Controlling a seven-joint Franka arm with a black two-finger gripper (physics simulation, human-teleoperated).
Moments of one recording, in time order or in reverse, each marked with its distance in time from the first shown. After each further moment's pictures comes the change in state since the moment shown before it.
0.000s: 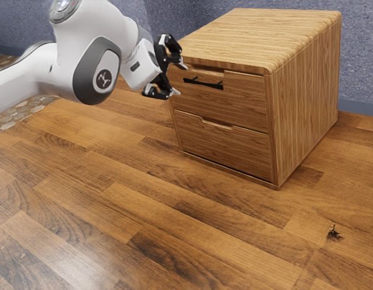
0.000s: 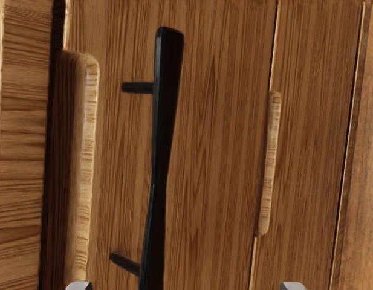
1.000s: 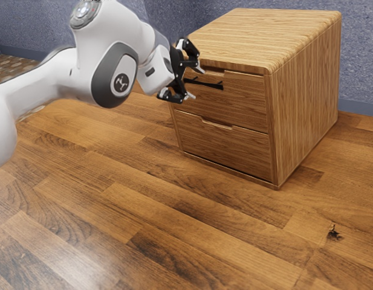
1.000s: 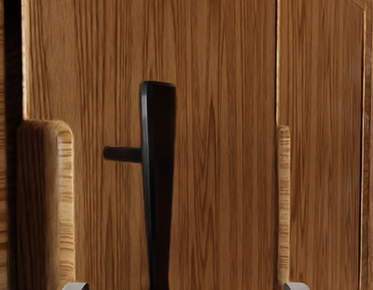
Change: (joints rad) arm -0.016 0.083 -0.029 0.057 0.001 0.019 0.075
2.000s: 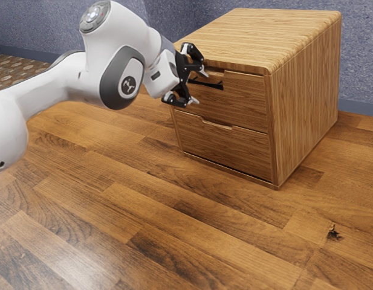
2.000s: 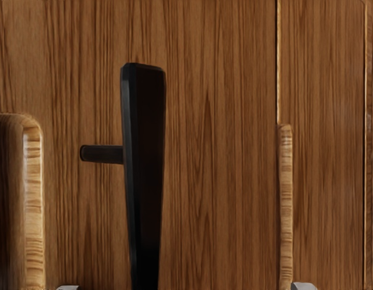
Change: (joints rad) arm -0.007 0.055 0.003 0.039 0.001 -0.007 0.015
